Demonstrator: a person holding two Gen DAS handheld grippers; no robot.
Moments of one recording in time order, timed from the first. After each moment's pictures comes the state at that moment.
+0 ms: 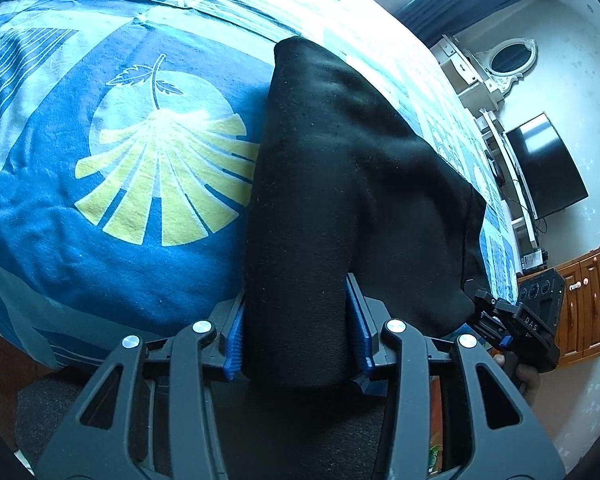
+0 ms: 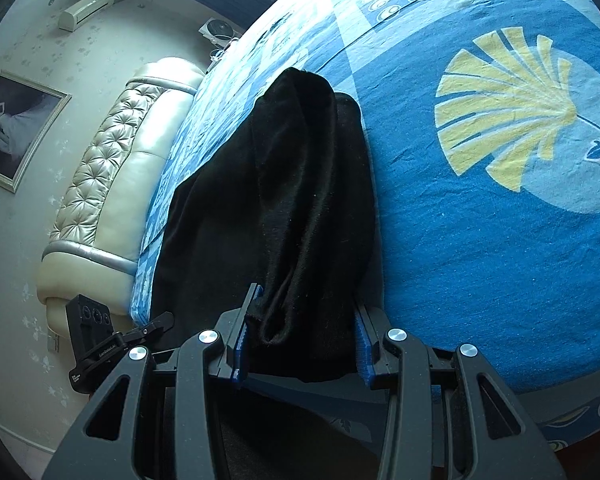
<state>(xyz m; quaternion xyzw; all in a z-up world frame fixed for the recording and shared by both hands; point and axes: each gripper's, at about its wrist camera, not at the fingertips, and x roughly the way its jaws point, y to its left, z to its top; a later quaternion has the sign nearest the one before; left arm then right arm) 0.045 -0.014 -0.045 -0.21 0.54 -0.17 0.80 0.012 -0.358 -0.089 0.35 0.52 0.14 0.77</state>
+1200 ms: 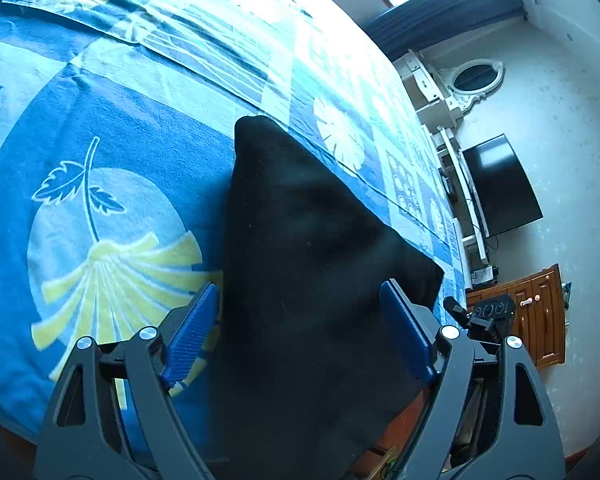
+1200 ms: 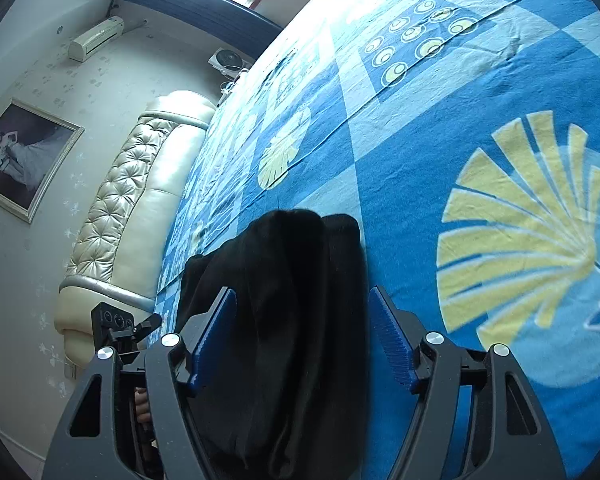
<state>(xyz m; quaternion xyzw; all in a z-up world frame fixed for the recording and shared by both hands) 0.139 0.000 -0.044 -0.28 0.52 -0.23 0.77 0.071 -0.397 -0.081 0.38 0.47 0.15 0.78</state>
